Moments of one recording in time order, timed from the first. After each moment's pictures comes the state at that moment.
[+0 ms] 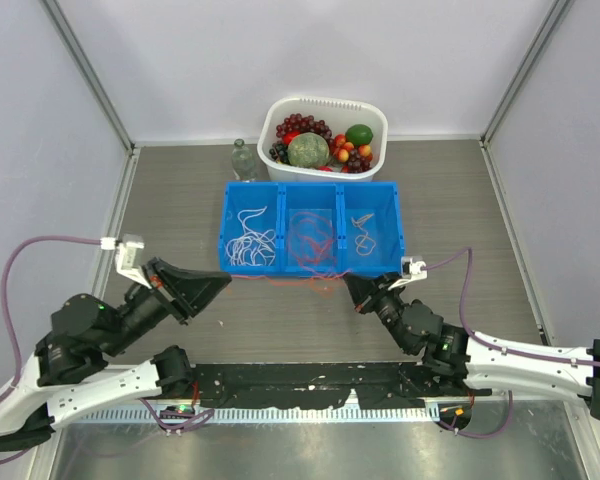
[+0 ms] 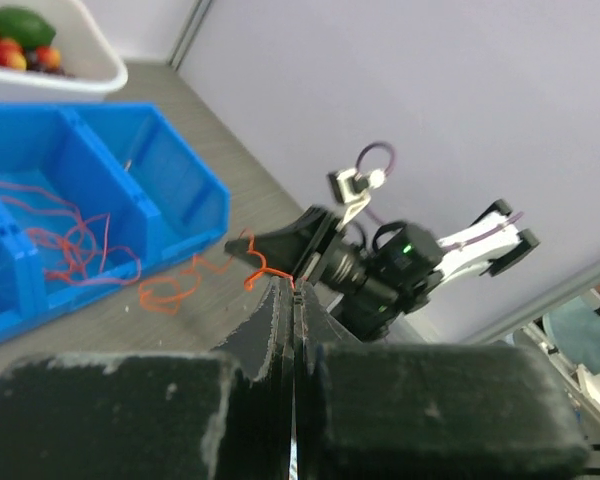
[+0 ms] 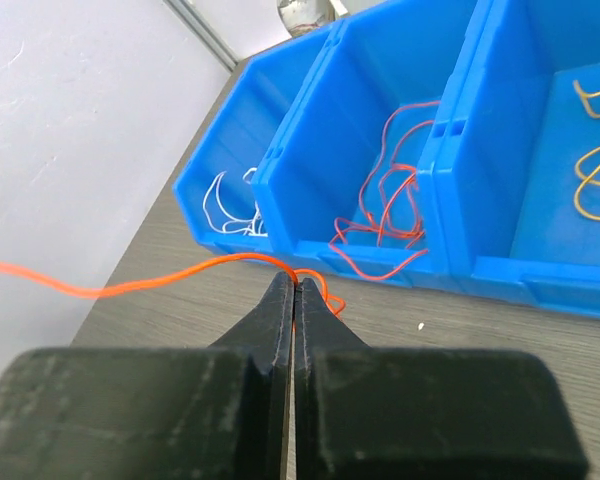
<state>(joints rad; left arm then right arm) -1.16 0.32 0.93 -0.46 -0.27 -0.58 1.20 0.68 0.17 0.51 0.71 0.65</state>
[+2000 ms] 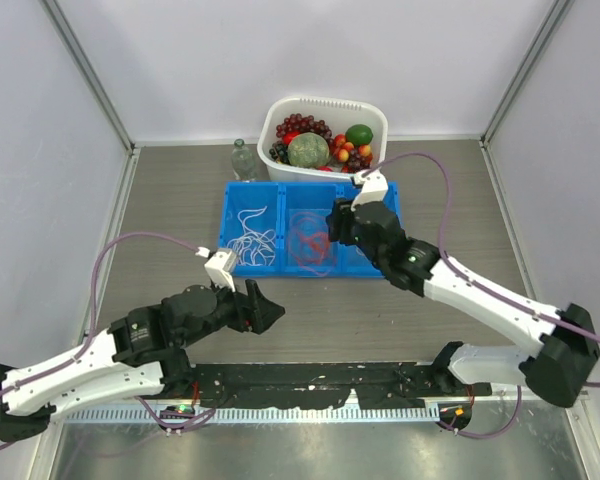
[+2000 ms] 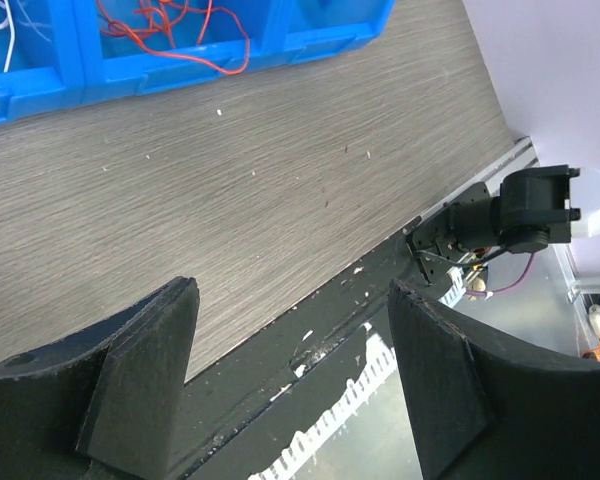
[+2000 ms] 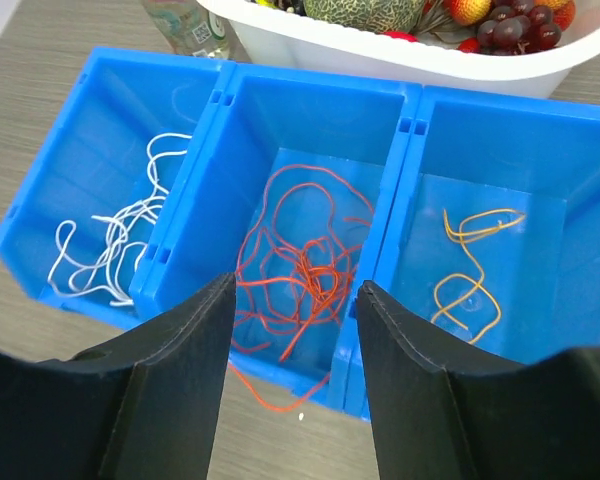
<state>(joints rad) -1.16 0.55 0.65 -0.53 -0.29 -0.81 0.81 1.27 0.99 -0.12 0.44 0.38</state>
